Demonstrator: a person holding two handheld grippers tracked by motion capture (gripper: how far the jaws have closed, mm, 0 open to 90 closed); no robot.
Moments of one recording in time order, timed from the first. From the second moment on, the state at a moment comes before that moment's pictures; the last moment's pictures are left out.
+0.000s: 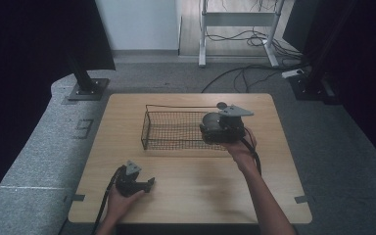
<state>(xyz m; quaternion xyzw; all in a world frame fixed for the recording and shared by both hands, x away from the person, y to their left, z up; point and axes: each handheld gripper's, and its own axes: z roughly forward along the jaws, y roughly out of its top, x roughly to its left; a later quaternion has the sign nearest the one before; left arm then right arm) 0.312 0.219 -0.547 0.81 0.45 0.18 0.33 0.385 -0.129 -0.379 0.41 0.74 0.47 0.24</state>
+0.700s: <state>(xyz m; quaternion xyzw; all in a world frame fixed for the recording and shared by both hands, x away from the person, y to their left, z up) 0.312 0.219 -0.547 0.81 0.45 0.18 0.33 0.405 -0.123 -0.374 0.41 0.75 0.47 0.23</state>
